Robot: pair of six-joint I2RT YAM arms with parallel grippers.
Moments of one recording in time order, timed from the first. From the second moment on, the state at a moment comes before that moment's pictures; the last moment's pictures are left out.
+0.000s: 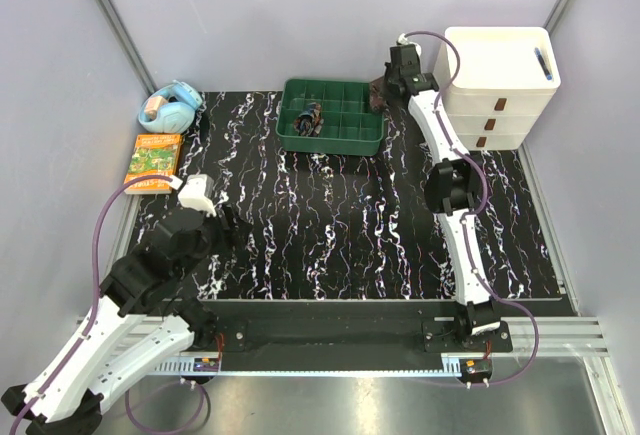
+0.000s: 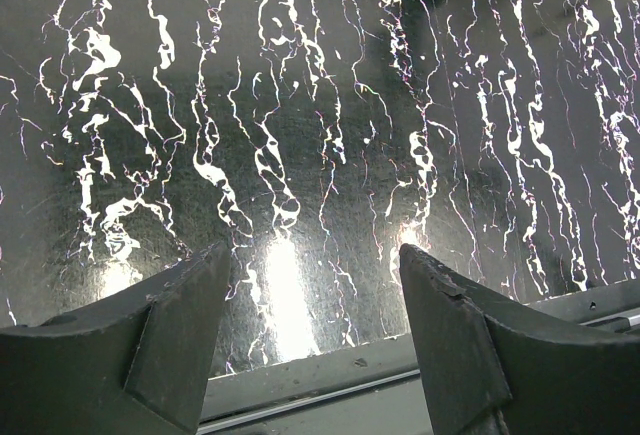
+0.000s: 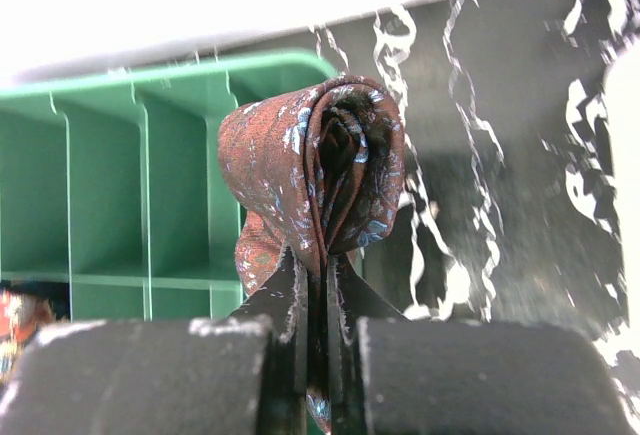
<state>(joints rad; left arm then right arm) -0.65 0.54 0.84 -0.84 -0.27 -0.52 0.24 2.65 2.74 -0.75 0.11 0.40</state>
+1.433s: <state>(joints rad) -0.65 0.55 0.83 -0.84 -0.27 -0.52 0.38 2.79 2.75 -0.55 0.49 0.12</state>
